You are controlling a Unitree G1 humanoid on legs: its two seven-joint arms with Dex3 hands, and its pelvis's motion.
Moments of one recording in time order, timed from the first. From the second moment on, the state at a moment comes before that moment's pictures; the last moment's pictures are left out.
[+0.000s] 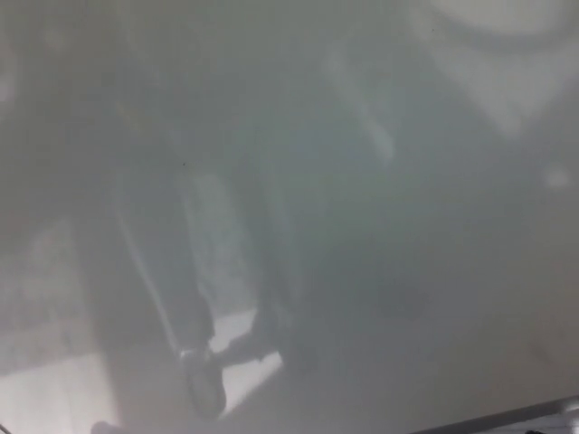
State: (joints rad) left_arm -0.04 0.68 0.62 1.25 -0.26 -0.11 -0.74; right_arm -0.08 -0.30 -0.04 1.29 -0.16 -0.64 -0.12
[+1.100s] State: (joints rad) left_arm 0.05 0.58 0.30 1.27 -0.13 -0.15 -0.35; right_arm -0.03 -0.30 0.00 1.29 -0.19 -0.64 -0.16
